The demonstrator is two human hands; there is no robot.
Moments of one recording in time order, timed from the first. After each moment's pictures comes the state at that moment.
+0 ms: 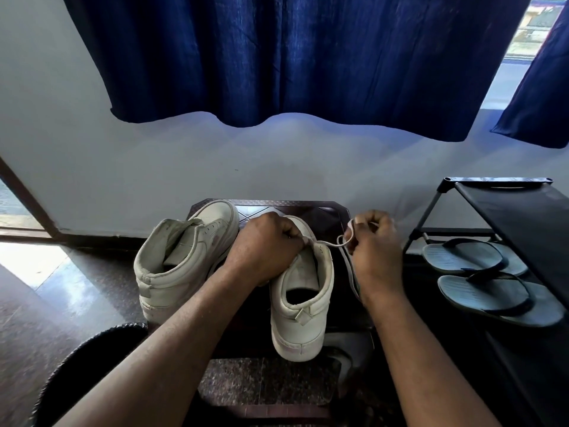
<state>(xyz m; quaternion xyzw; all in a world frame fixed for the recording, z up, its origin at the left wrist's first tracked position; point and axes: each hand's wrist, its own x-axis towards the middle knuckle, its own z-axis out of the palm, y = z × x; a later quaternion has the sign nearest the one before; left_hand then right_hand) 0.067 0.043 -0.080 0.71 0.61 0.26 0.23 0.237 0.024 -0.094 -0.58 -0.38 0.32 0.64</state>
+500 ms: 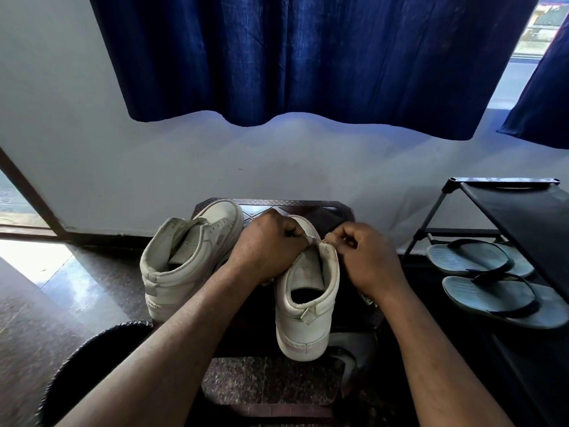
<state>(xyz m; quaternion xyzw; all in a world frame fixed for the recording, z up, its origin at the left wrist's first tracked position) 0.063 0.047 -0.082 0.72 0.60 0.26 0.23 0.249 0.026 -0.102 -0.63 -0.63 0.22 0.39</state>
